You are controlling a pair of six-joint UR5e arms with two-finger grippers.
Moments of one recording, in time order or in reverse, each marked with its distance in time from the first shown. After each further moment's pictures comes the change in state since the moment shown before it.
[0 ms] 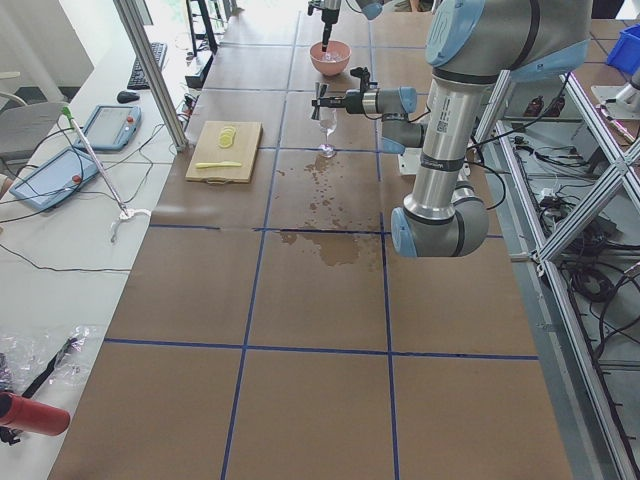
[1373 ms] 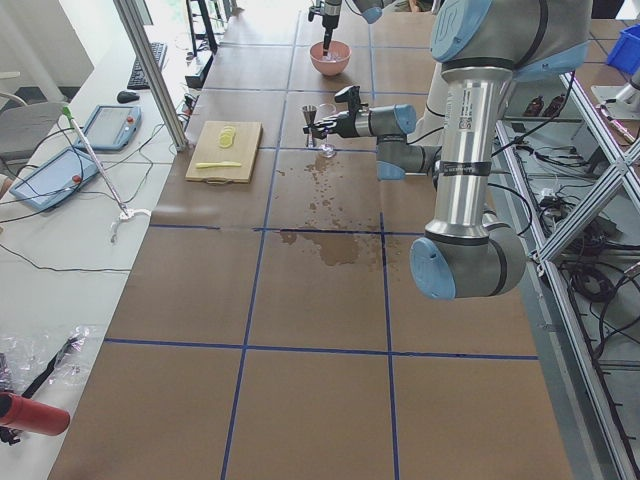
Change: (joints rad) left arm -0.122 0.383 -0.263 -0.005 -0.221 -0.407; right arm -0.028 -0.005 -0.061 0.000 -0.030 -0.012
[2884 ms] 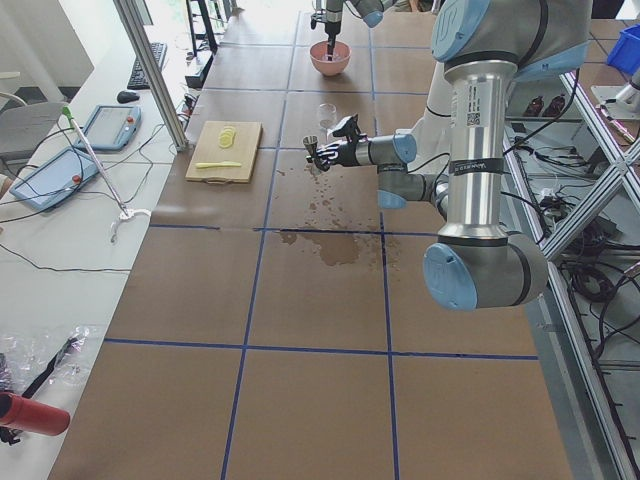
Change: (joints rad) left arm -0.002 0.143 0.104 -0.214 -0.071 -0.162; right arm -0.030 -0.002 -0.036 -0.012 0.024 -0.003
